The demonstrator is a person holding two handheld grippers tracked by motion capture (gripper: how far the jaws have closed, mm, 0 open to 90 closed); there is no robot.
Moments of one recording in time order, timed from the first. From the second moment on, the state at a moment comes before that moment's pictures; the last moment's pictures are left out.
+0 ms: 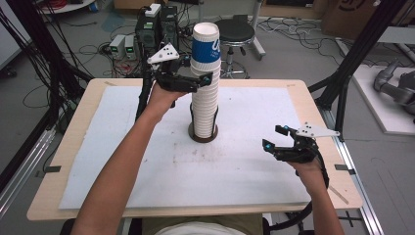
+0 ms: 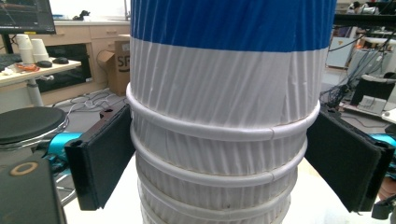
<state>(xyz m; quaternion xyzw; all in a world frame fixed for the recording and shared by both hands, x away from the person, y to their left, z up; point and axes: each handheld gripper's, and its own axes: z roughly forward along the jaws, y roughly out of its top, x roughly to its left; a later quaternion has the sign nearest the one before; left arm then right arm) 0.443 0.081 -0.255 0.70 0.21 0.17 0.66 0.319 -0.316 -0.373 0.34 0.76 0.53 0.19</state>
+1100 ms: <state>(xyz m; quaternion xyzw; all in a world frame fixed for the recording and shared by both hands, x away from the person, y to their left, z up) 0.438 0.079 -0.255 0.70 0.22 0.18 0.65 0.370 -0.269 -0.273 0.27 0.75 0.58 0.16</state>
